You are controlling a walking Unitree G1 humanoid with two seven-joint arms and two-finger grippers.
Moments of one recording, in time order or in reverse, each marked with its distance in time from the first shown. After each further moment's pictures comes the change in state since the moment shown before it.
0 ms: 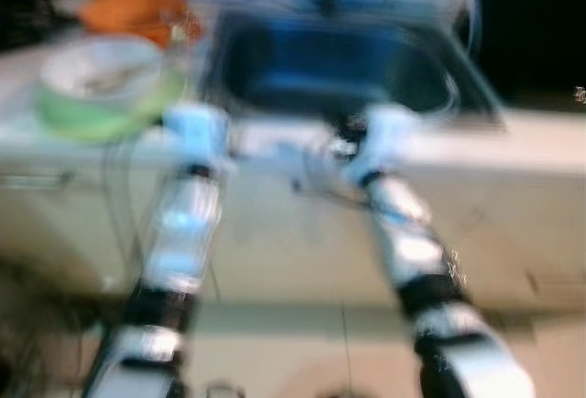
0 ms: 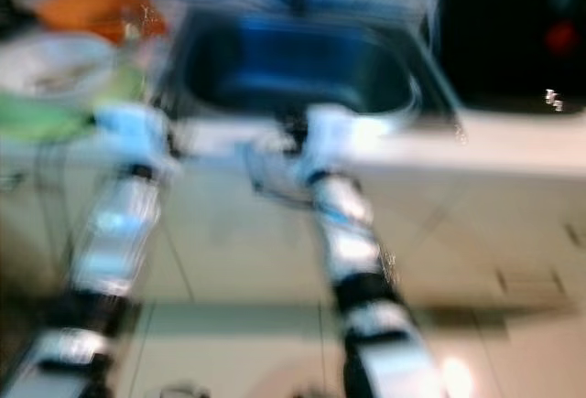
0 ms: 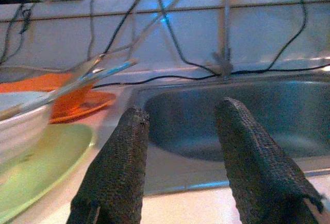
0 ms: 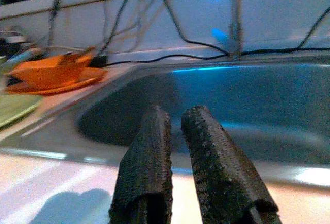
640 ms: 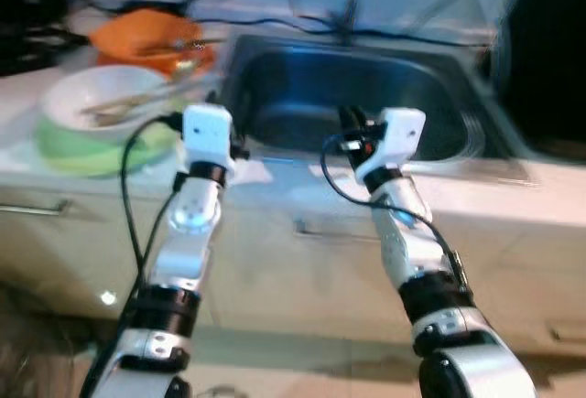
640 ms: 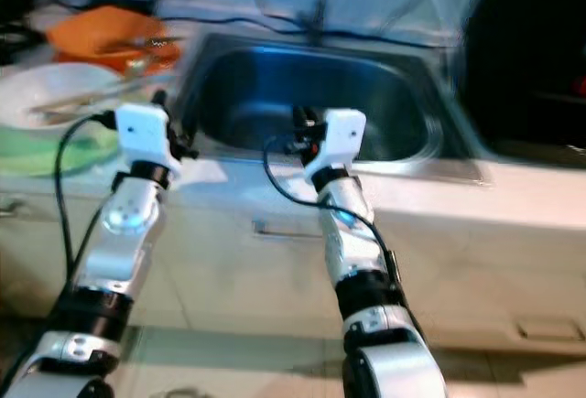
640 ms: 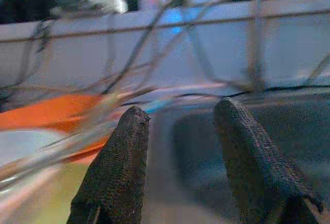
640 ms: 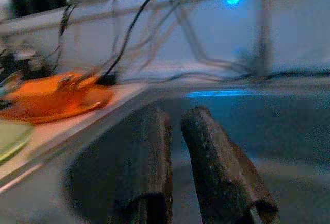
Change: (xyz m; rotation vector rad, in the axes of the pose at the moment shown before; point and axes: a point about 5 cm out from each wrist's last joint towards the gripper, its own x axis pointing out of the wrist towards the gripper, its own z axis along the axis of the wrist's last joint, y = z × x) left arm 0.000 0.014 0.003 0.035 -0.018 0.031; right arm 0.004 0.016 0.001 0.030 -0.016 0.042
